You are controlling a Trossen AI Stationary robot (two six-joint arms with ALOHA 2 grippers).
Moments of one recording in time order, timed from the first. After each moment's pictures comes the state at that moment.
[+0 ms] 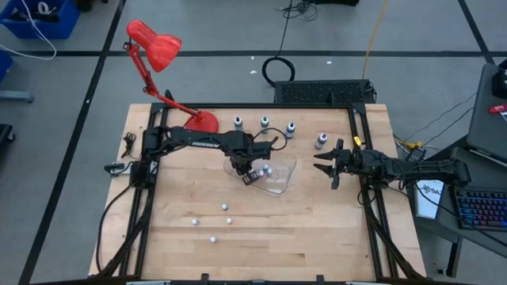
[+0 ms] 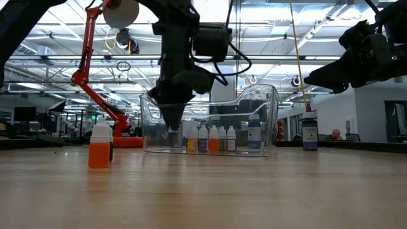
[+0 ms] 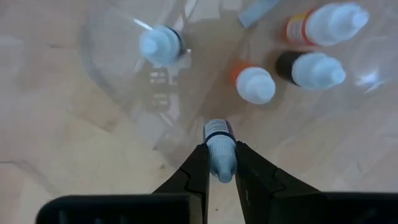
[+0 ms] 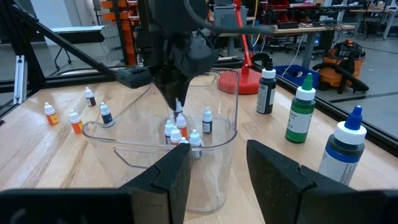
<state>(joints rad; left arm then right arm) 0.12 2.06 1.62 -1.09 0.01 -0.42 -0.06 0.21 0.02 0.08 0.16 0.07</state>
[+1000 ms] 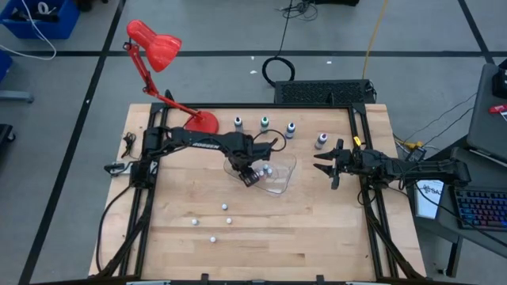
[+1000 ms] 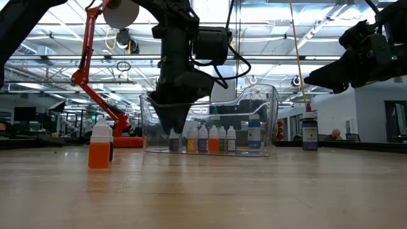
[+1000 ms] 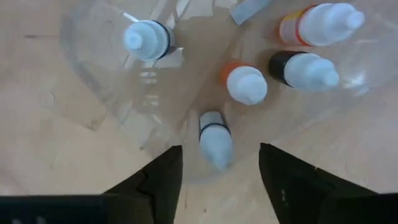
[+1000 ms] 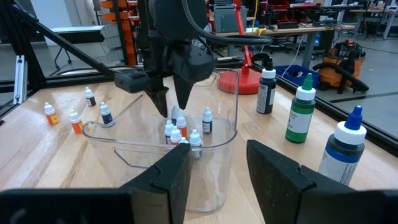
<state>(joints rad) 0.12 2.07 1.60 -1.07 0.04 -0.45 -0.06 0.21 0.02 0.08 0.16 0.07</state>
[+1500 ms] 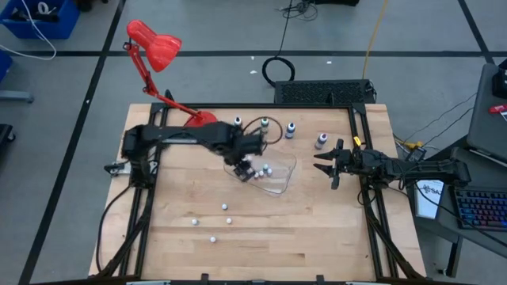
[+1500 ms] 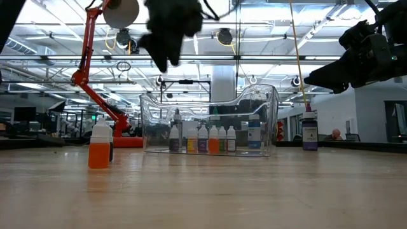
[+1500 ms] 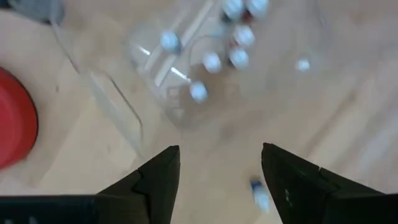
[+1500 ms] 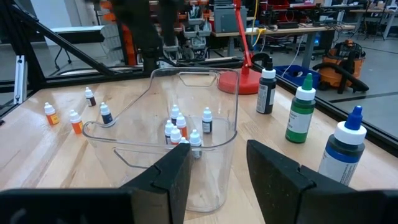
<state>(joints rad) 0.03 1.86 1.78 -1.32 -0.04 -0.58 -0.06 0.21 0.02 0.08 0.16 0.07</state>
